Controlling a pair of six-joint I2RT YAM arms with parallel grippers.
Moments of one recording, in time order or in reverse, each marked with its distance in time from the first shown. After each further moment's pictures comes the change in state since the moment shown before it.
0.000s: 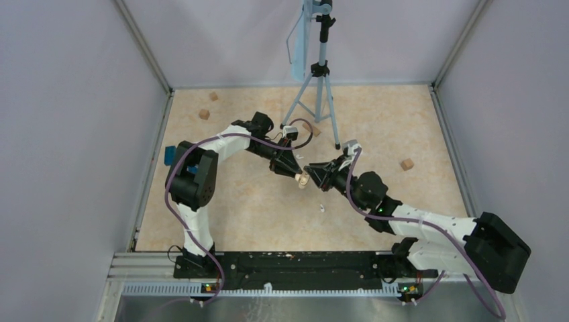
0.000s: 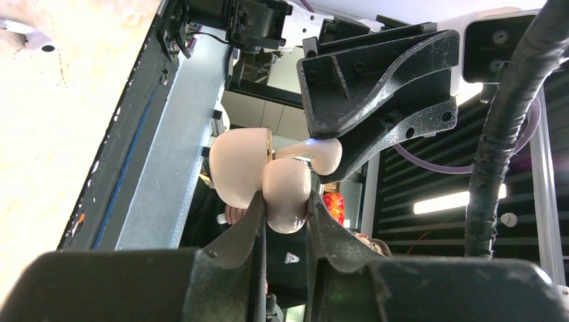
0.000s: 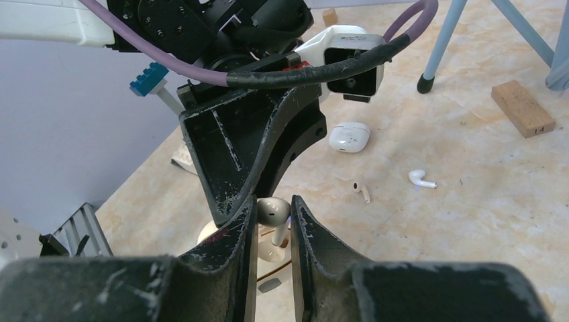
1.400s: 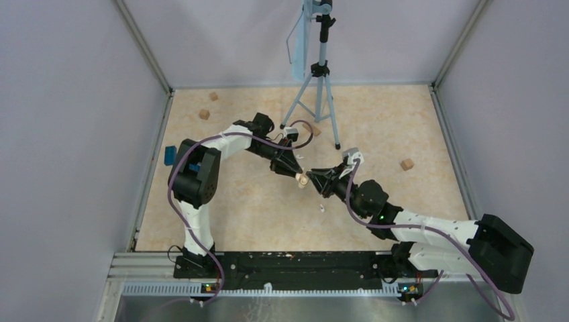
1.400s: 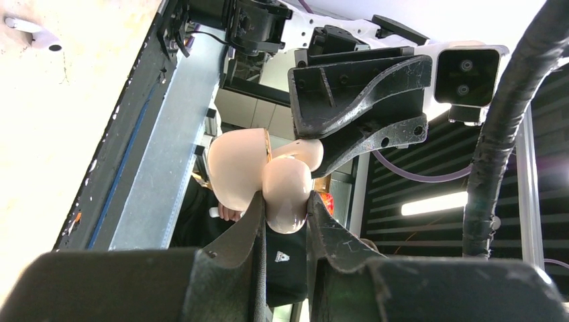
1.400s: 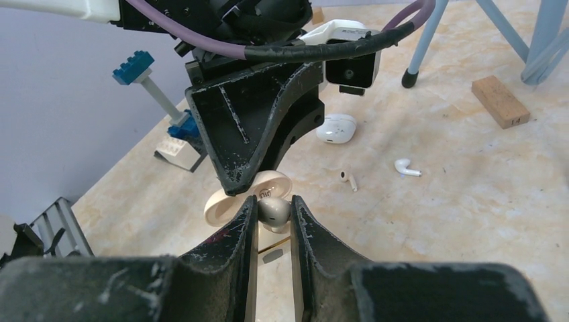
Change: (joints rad) left arm 0.005 0.035 0.014 -0.008 0.007 -0.017; right arm 0.071 -0.026 -0.063 0.039 0.103 -0.046
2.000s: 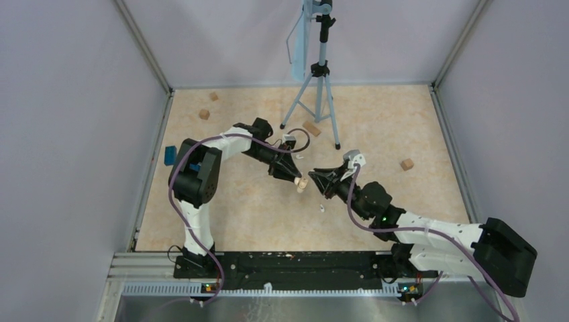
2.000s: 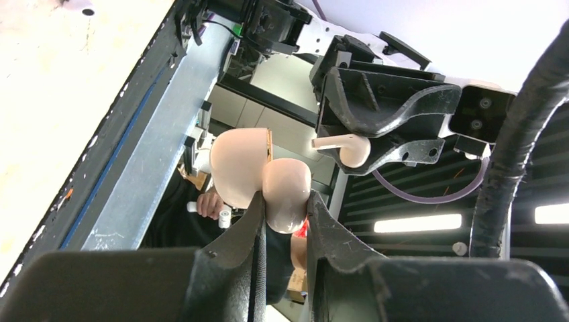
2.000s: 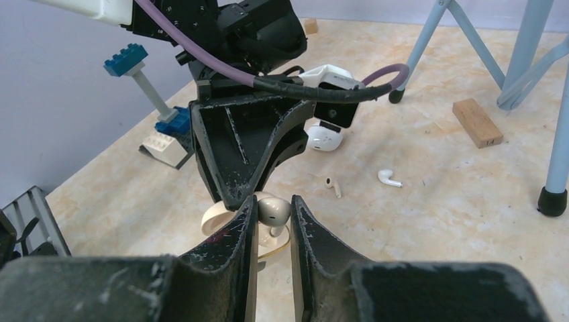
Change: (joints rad) left arm 0.003 0.006 -0.026 -0.060 -0.054 -0.024; right arm 0.005 -0.063 -0.018 -0.017 0.001 -0.113
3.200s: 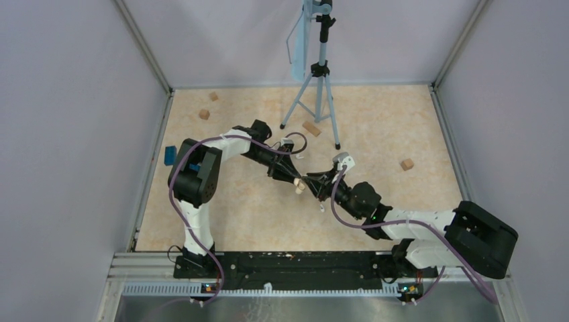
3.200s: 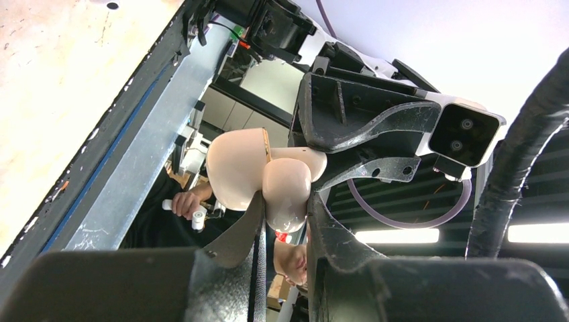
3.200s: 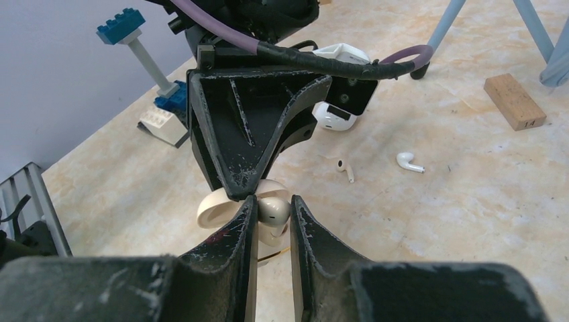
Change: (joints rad) left arm 0.005 0.000 -0.051 0.069 -0.025 -0.120; right arm 0.000 0.214 -0.013 0.180 -0.050 0.012
